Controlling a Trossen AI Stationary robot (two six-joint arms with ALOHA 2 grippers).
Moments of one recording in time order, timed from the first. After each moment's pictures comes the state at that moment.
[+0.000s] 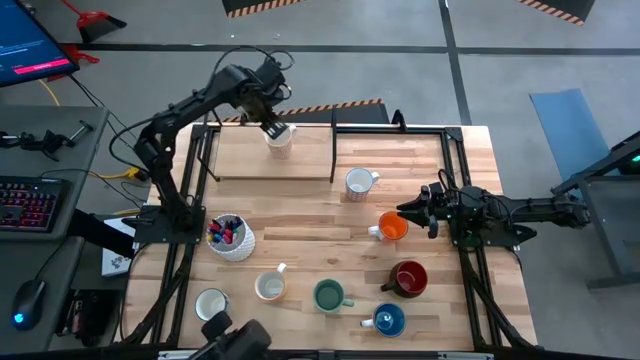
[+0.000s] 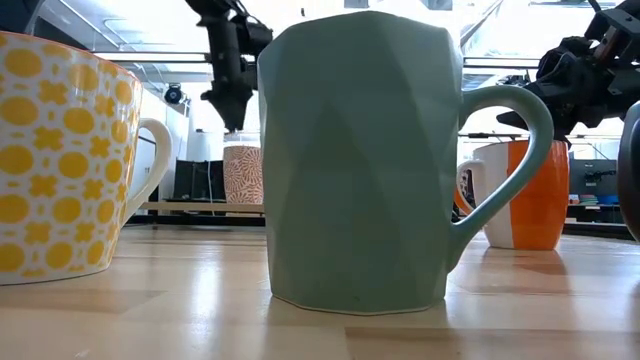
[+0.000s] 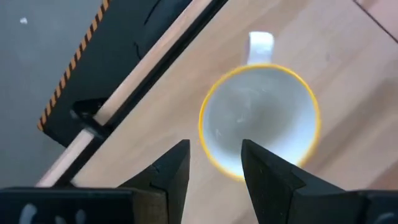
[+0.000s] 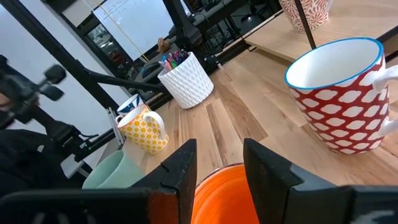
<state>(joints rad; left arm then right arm) 0.75 1.77 1.77 -1.29 -0.09 0.05 0.00 0.14 0.02 0.01 0.01 0.58</state>
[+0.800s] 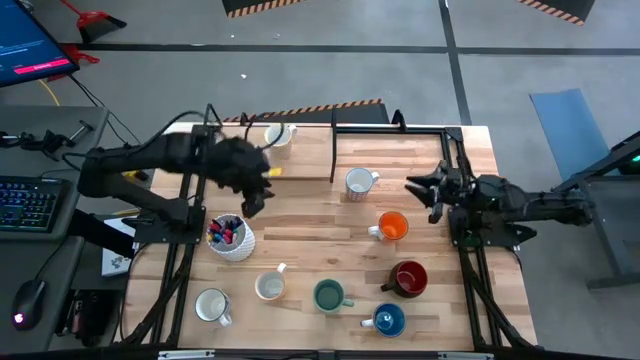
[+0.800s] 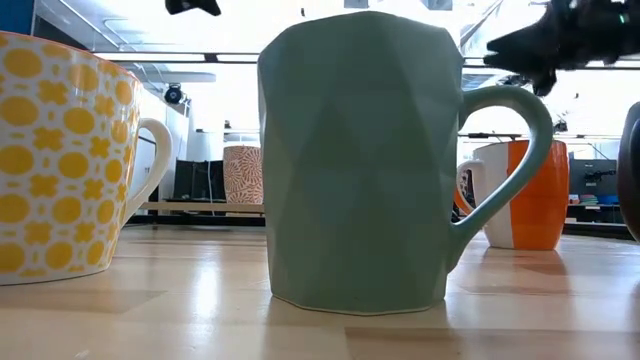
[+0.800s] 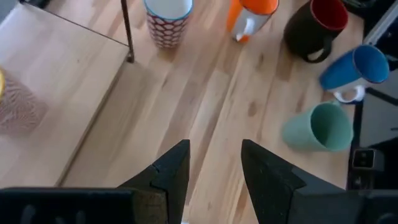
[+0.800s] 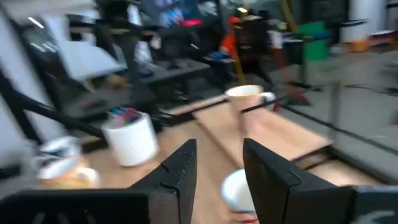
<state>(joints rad) 0.01 1.23 1.44 -1.10 -0.07 -0.38 0.00 0.25 0.30 -0.06 0.30 0.19</state>
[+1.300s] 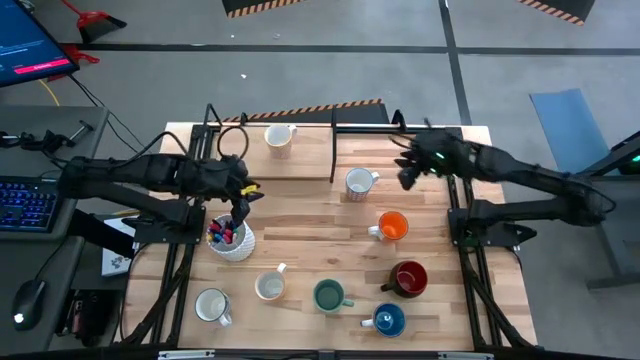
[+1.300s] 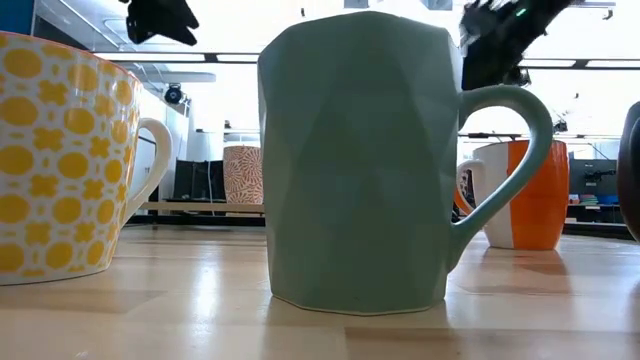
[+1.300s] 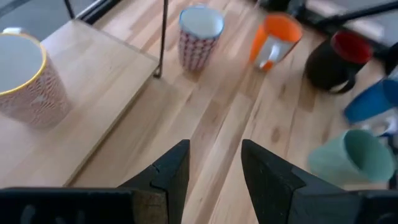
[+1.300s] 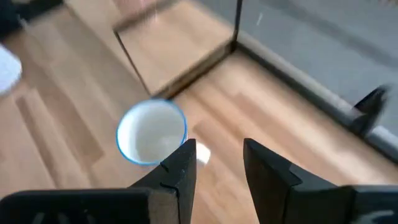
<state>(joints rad) -0.07 0.91 1.00 -0.78 -0.26 -0.47 -0.39 0.96 0.90 -0.68 0.17 0.28</state>
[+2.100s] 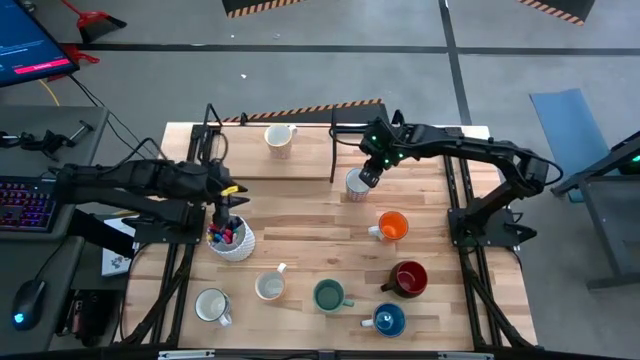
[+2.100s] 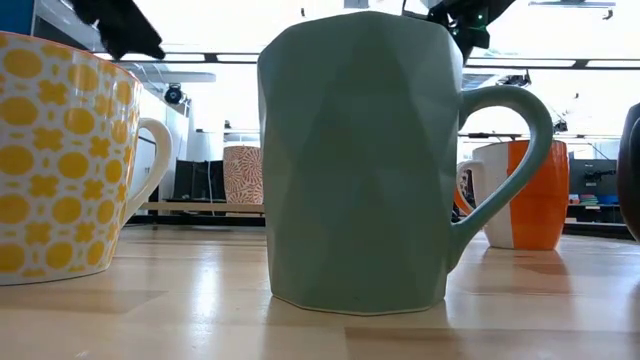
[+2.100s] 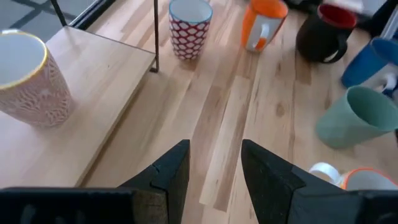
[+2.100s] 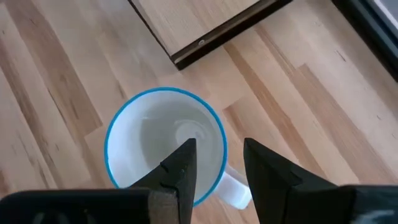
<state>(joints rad) -0.07 0.65 0.79 -0.76 -0.22 -0.33 -0.45 1.52 1.17 -0.72 -0.06 0.12</state>
